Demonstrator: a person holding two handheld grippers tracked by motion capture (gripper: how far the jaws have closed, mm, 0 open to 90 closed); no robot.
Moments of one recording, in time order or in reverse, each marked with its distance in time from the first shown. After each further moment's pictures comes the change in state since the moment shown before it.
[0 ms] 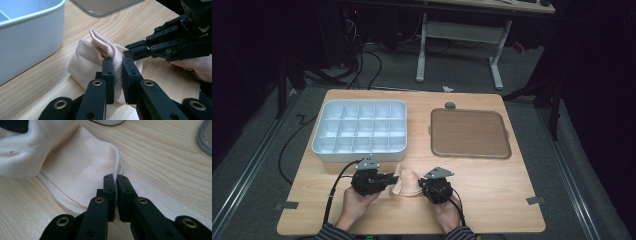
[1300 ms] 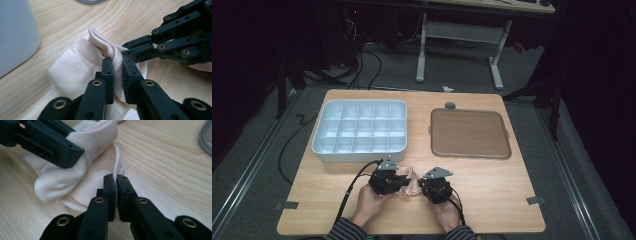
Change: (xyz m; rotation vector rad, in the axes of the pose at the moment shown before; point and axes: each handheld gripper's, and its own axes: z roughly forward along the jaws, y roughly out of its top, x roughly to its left) left arm -0.011 0.005 0.047 0.105 0.029 0.053; right arm -0.001 0.000 0.003 0.006 0.000 -0.034
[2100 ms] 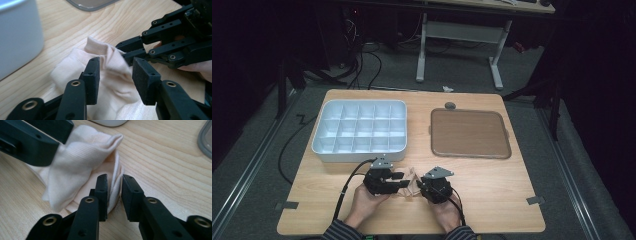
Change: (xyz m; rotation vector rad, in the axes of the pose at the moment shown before) left arm 0.006 -0.001 -0.022 -0.054 -0.049 -0.036; right arm 0.000 0.000 -0.001 -0.019 0.007 0.014
